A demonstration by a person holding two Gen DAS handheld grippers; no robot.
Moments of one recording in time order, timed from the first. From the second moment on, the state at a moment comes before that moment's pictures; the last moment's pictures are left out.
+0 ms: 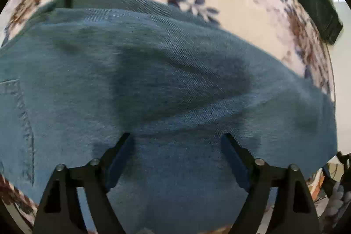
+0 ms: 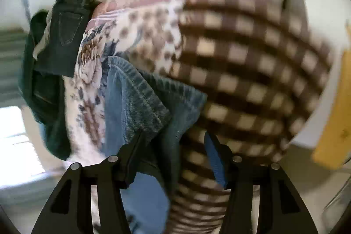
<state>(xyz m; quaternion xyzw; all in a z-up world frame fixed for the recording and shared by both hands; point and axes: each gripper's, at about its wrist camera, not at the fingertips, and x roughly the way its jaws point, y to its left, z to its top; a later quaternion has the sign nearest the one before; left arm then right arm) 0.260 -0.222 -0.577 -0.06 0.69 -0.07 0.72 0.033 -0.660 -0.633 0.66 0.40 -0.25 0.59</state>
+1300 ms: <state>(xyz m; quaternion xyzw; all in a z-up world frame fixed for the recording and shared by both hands) 0.263 -0.264 -0.606 -0.03 0.68 -0.03 0.73 0.038 -0.642 -0.643 0.60 0.40 -0.26 0.64</state>
